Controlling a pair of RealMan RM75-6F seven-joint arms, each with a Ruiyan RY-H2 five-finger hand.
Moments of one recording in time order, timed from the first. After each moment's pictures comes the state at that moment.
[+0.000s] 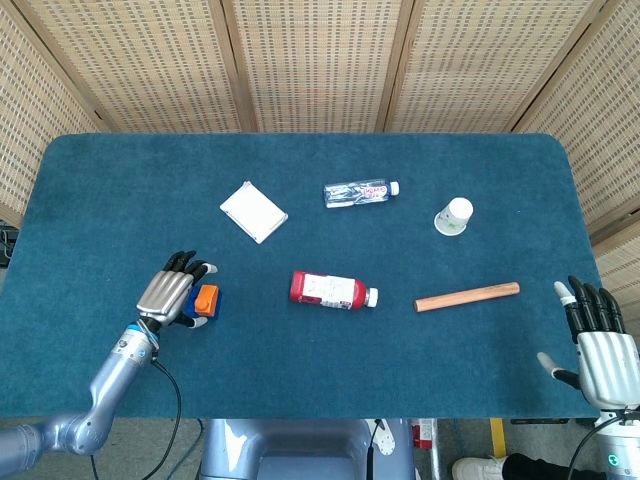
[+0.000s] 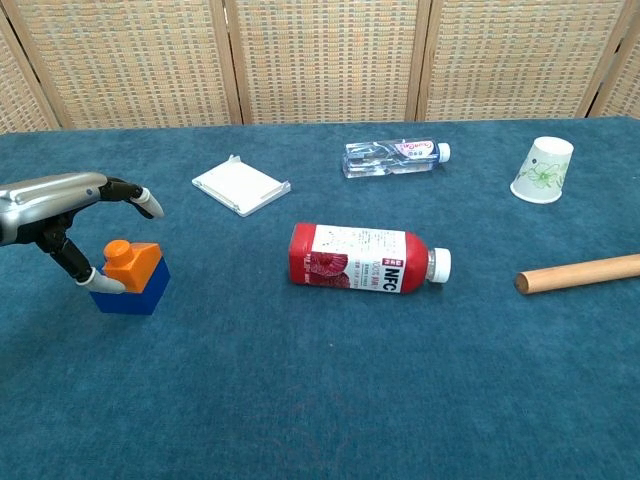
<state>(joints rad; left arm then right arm) -0.56 -1.45 -0.17 -1.55 1.13 0.94 0.31 0.04 -1.11 0.09 -1.68 -1.54 1.56 -0.15</state>
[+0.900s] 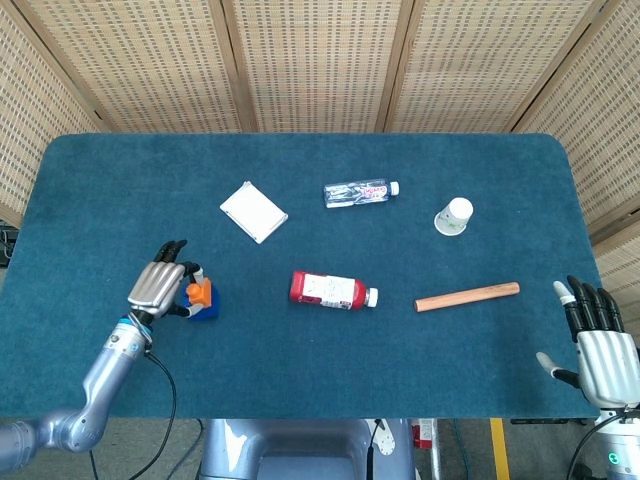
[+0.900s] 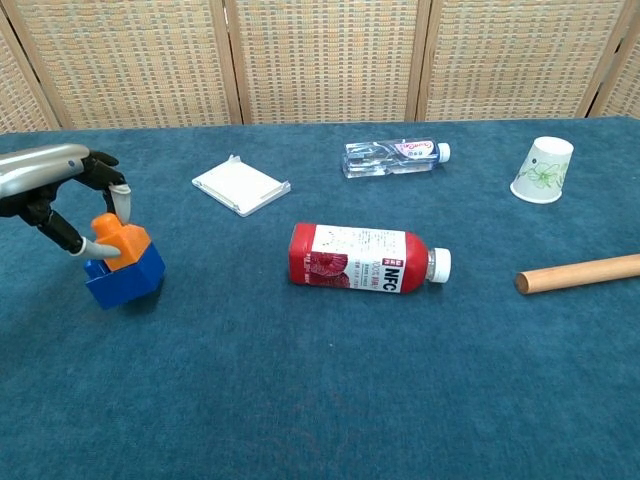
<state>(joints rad) -0.57 -1.41 -0.17 -1.57 1.12 1.00 0.26 0.05 -1.11 0.09 -1.68 -1.53 1.55 -0.13</state>
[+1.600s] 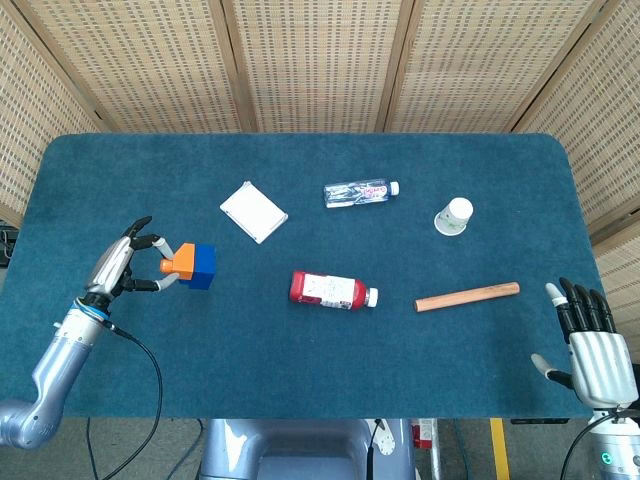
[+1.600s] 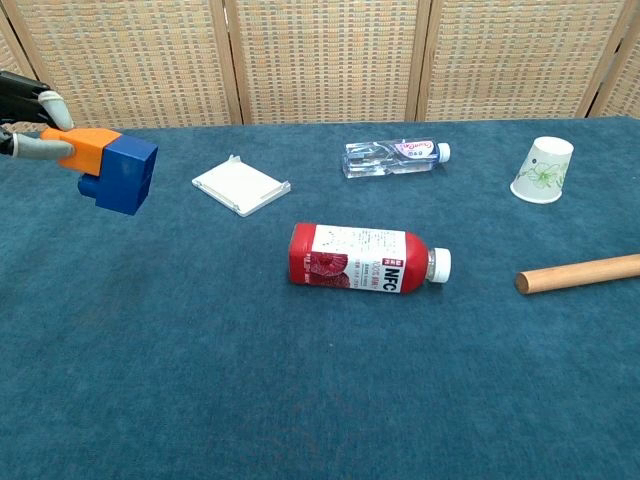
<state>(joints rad) -0.50 -1.22 -0.27 -1.61 1.22 0.95 -0.50 0.06 -1.12 0.08 -1.68 -1.53 1.54 -0.16</state>
